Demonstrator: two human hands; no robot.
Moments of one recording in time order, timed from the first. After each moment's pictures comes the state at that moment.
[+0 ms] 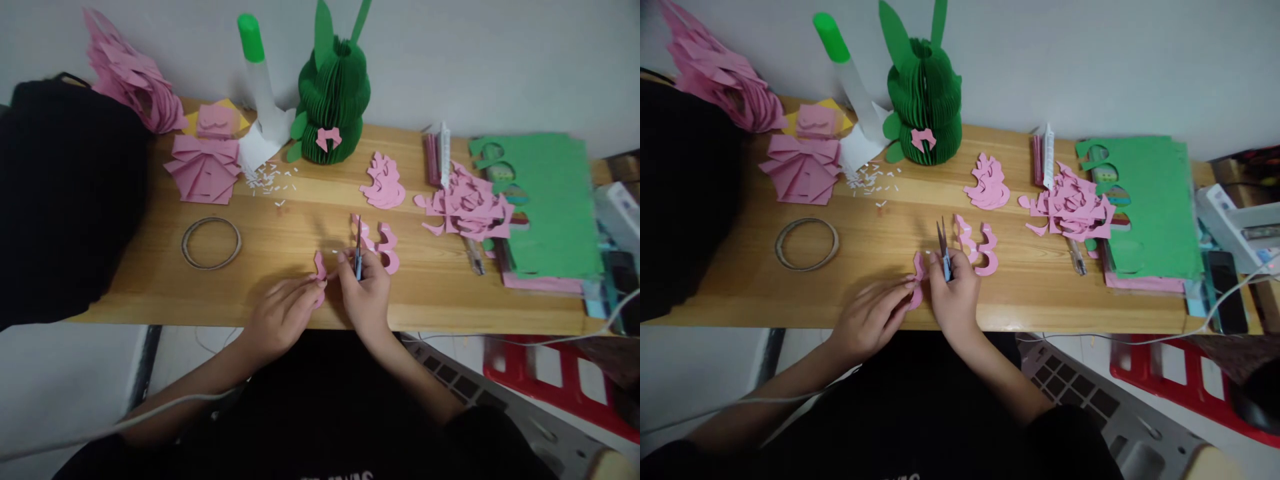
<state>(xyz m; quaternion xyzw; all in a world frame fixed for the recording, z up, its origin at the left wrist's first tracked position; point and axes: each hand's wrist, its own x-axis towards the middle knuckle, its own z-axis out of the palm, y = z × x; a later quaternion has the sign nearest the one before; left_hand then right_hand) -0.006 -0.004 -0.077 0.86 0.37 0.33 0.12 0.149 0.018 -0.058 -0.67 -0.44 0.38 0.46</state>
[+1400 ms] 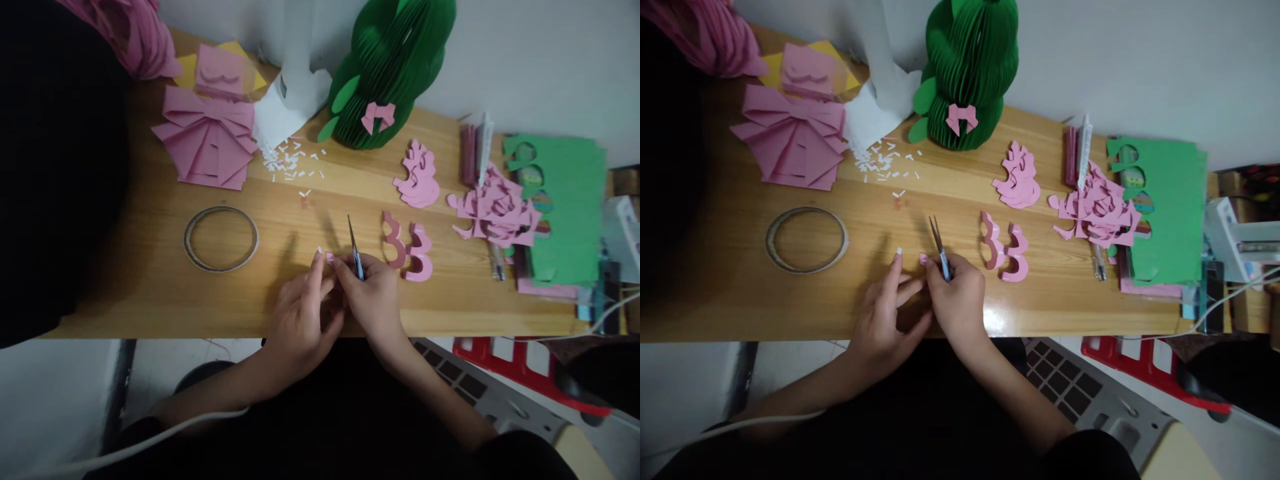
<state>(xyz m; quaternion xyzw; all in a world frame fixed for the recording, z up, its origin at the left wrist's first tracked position) -0.003 -0.010 -0.082 0.74 0.50 0.36 0.28 0.119 0.030 -0.058 -0.73 -0.43 0.43 0.31</state>
